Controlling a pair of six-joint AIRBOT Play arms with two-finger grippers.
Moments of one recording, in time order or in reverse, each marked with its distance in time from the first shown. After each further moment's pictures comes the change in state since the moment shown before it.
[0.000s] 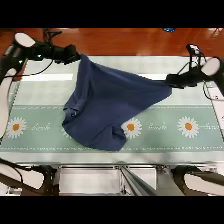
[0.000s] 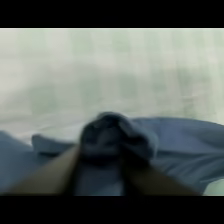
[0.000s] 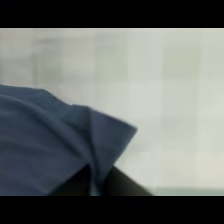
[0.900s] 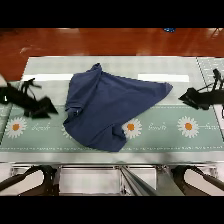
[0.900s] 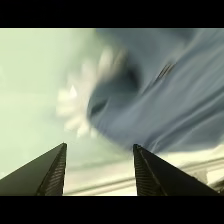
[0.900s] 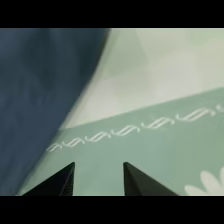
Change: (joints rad) left arm 0.293 0.552 -0.843 0.288 -0.429 -0.129; right arm -0.393 0.229 -0.408 0.404 0.035 -0.245
